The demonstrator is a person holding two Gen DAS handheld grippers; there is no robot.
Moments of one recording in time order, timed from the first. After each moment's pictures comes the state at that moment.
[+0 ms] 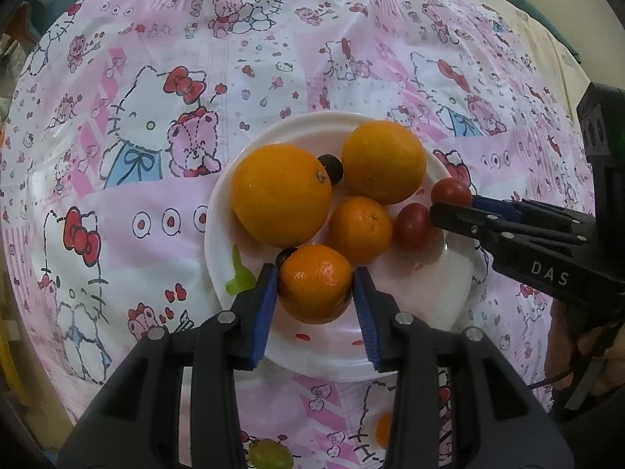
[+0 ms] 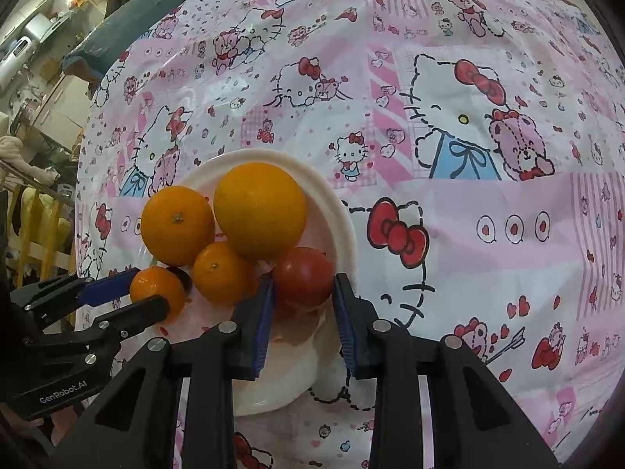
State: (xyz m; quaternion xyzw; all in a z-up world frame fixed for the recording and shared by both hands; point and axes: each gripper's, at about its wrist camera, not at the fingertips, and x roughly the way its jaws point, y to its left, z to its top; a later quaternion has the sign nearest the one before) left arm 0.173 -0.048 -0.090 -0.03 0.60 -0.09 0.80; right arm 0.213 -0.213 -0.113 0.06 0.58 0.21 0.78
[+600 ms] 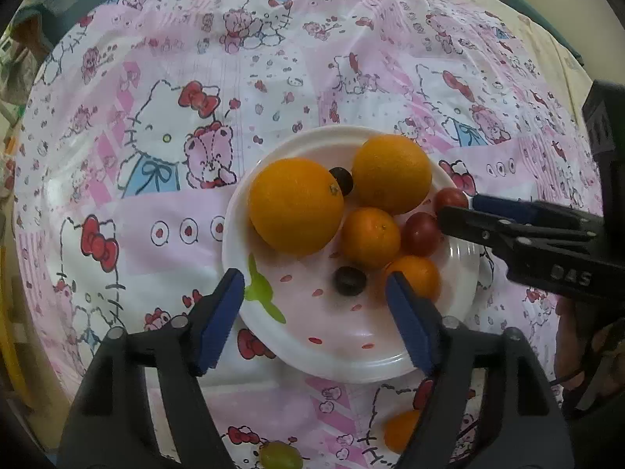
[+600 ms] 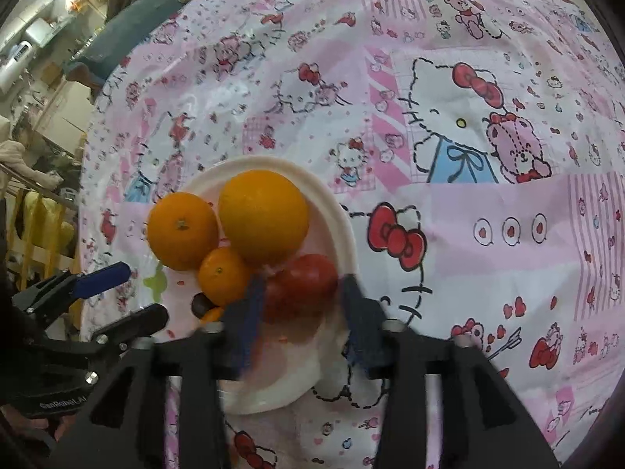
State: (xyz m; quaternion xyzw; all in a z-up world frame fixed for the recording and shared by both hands) left arm 0.170 -0.045 -0.080 -0.01 0.58 -0.07 0.81; right arm 0.213 -0.216 -0.105 0.07 0.57 0.22 0.79
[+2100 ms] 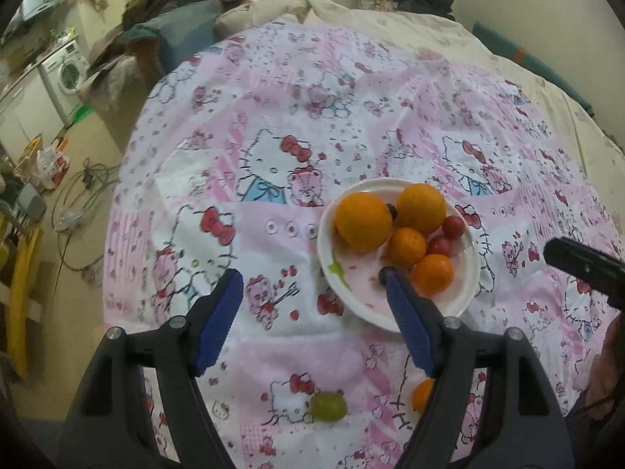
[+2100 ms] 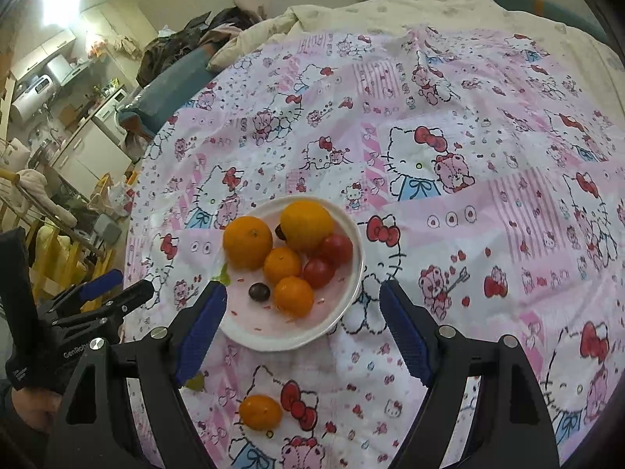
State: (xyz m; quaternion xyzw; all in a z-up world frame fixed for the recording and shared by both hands) left arm 0.082 0.005 -0.009 -0.03 0.47 0.02 0.88; right arm 0.115 -0.244 -0.017 0.11 0.47 0.20 0.85
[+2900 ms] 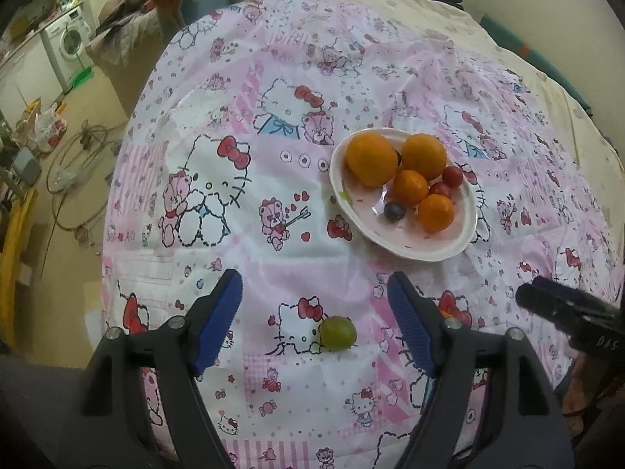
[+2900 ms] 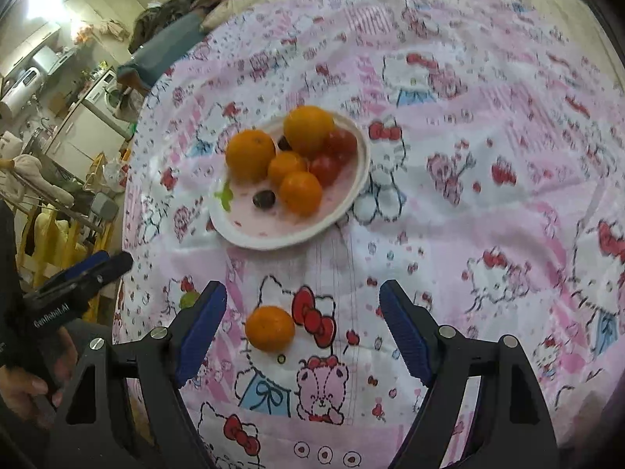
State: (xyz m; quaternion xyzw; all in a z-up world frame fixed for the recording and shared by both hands) left arm 0.032 0.021 -0.029 -0.07 0.51 0.02 0.86; right arm 0.052 -0.235 -0.060 0.12 0.54 0.19 0.81
